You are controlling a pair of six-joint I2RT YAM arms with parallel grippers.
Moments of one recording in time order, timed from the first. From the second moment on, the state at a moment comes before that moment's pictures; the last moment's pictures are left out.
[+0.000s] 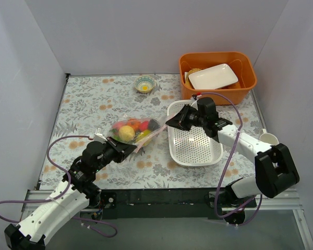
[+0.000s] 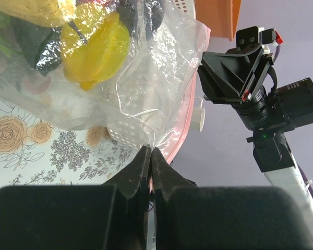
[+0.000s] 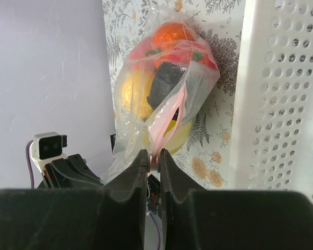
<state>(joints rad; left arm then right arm) -0.61 0.46 0.38 -0.27 0.05 -1.38 0.51 1.39 0.84 0.05 -0.47 1.07</state>
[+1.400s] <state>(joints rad) -0.61 0.39 0.38 -0.35 0.05 -1.37 0.40 1.57 0.92 0.12 -0.57 1.03</state>
